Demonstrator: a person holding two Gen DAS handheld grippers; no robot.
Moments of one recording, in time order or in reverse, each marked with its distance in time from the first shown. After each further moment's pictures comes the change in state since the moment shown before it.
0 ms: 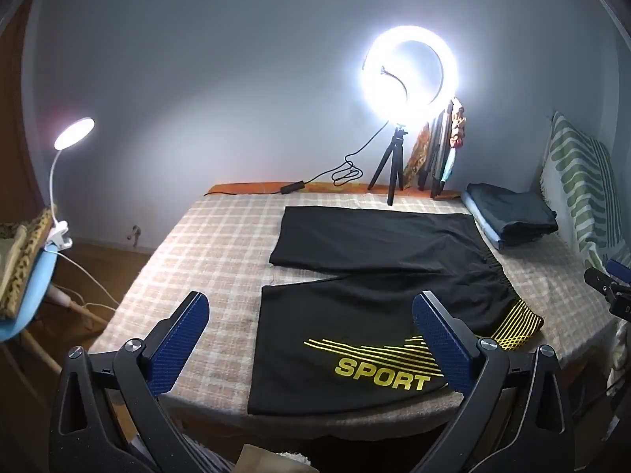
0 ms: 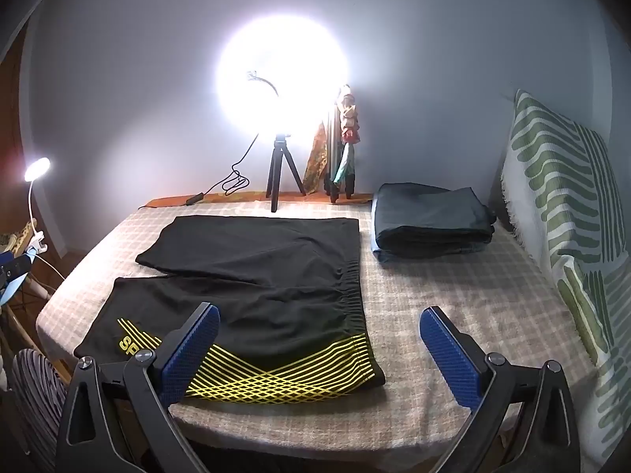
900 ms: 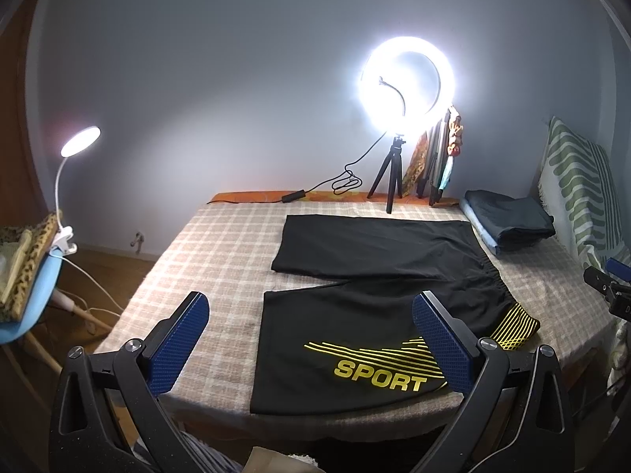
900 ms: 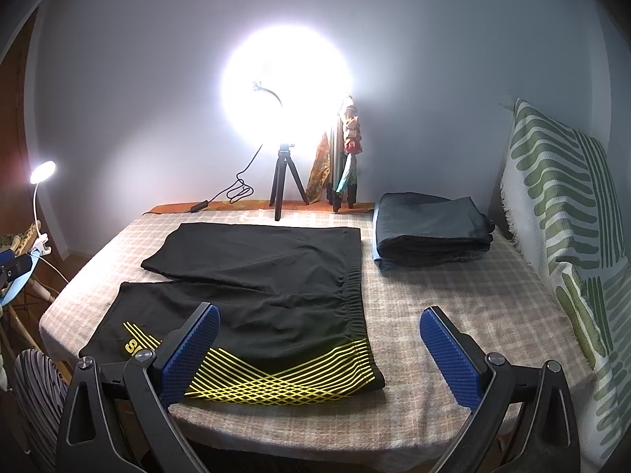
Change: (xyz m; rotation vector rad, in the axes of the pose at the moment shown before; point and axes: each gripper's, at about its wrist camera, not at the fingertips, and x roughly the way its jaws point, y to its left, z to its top) left arm -0.013 -0.002 0.001 0.002 -0.032 0.008; right arm -0.010 0.007 0.004 -0.005 -0.026 0.010
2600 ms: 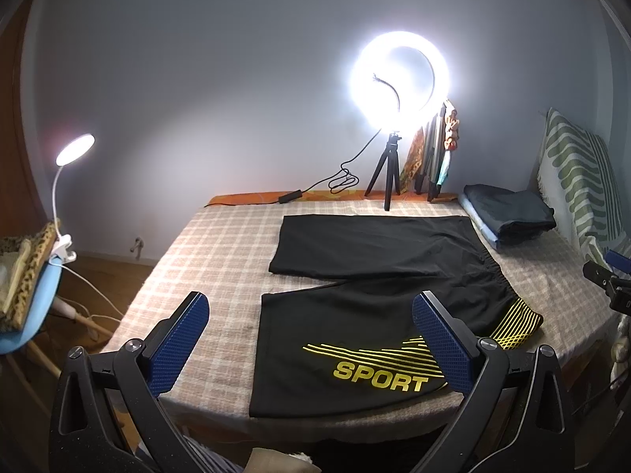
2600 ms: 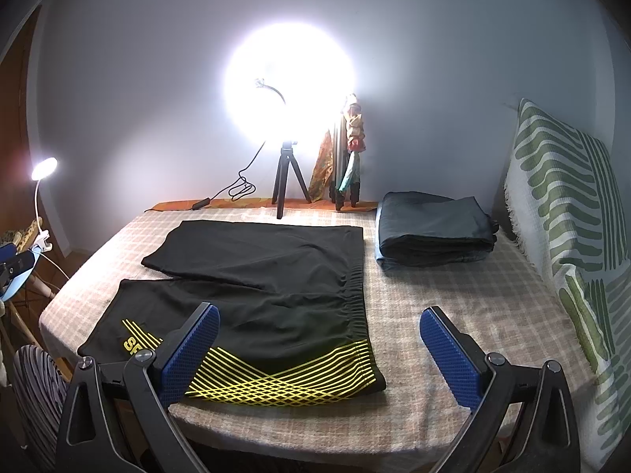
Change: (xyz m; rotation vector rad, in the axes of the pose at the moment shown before) left arm 0.004 -0.009 -0.003 0.034 0.000 0.003; right arm 0.006 0.000 -0.002 -0.009 0.000 0.011
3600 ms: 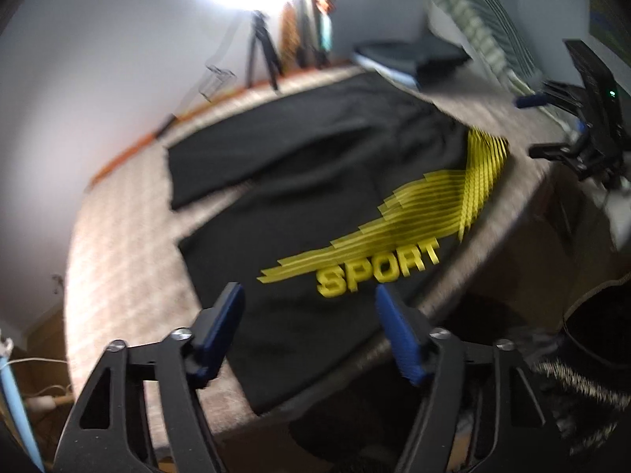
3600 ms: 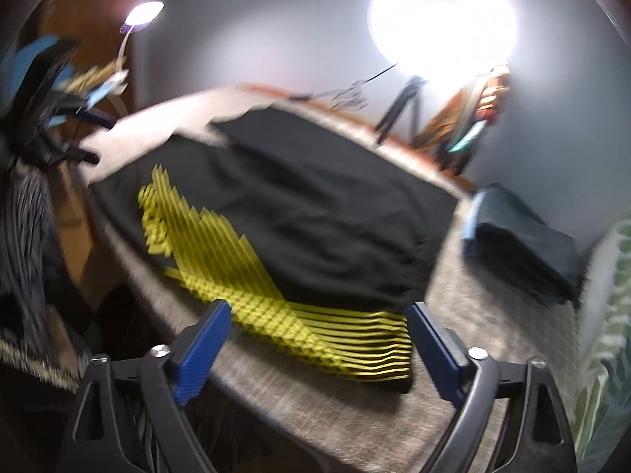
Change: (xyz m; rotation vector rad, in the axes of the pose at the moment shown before) left arm 0.096 0.001 -0.060 0.458 0.360 -0.390; right arm 0.084 0.033 -0.057 -0.518 0.242 0.260
